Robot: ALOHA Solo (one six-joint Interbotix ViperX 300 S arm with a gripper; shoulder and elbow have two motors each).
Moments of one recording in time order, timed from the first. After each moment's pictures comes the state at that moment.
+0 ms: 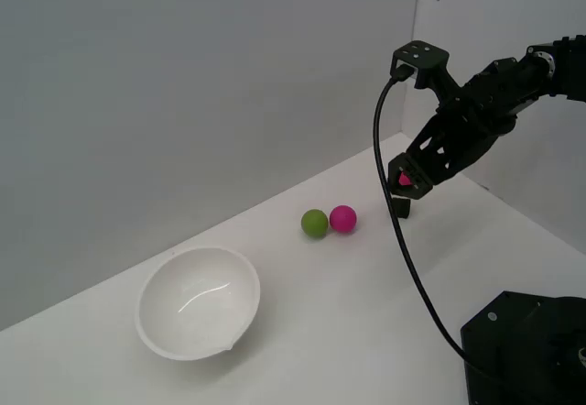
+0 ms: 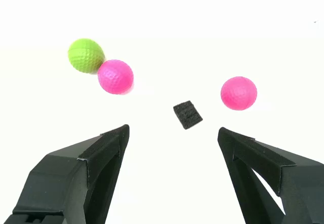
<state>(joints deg) 8.0 124.0 123.7 144.5 144.5 -8.1 40.9 18.1</state>
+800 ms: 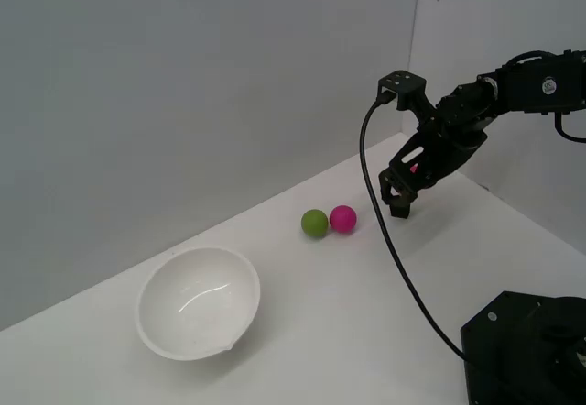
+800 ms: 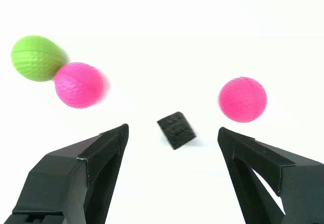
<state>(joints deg) 10.7 110.5 110.0 144.2 144.3 -8.1 32.5 18.9</state>
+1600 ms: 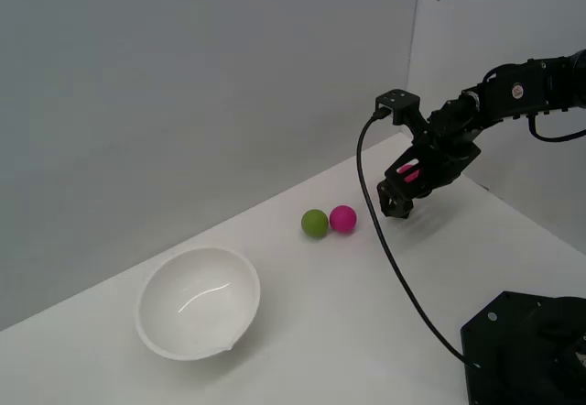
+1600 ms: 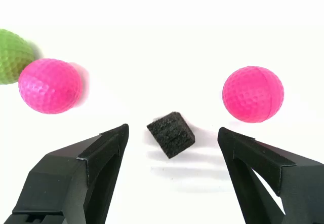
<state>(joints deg) 11.9 103.4 103.1 144.1 144.1 -9.5 30.0 19.0</state>
